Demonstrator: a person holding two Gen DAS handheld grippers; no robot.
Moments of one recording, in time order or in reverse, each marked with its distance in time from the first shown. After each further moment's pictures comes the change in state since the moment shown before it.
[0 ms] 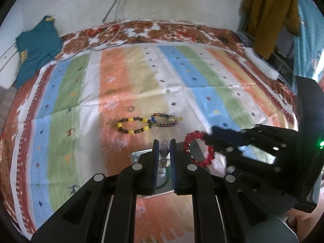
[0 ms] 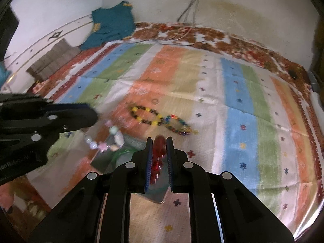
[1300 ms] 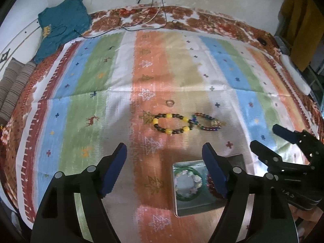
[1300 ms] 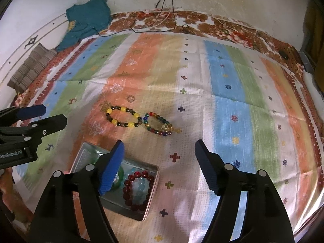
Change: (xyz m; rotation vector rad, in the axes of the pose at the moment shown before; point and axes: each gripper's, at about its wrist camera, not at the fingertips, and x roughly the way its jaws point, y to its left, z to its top) left arm 0.050 0.055 0.019 -0.132 0.095 0.164; right arm 0.047 -0.031 0.020 0.093 0.120 -0.060
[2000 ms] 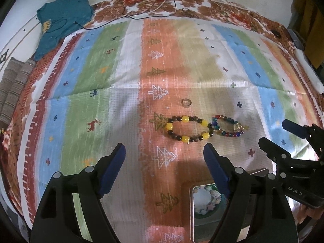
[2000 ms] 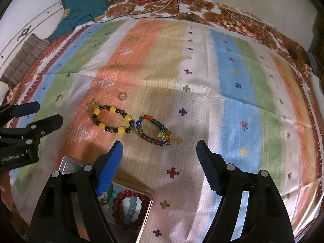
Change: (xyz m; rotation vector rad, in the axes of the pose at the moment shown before) left arm 0.050 0.011 0.023 0.002 0.075 0.062; right arm 0.053 -0.002 0.027 -0.026 0.093 -0.008
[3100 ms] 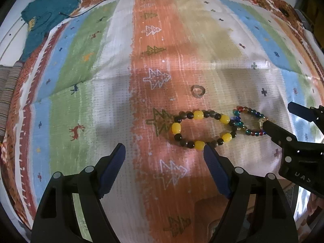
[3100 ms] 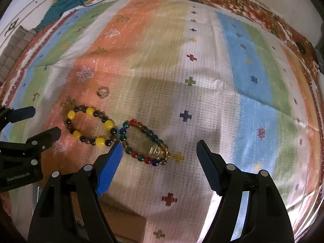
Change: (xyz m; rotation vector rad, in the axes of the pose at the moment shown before) left arm 0.075 -0.002 0.018 0.063 0.143 0.038; right arm 0.072 -0.006 0.024 0.003 0.120 -0.019
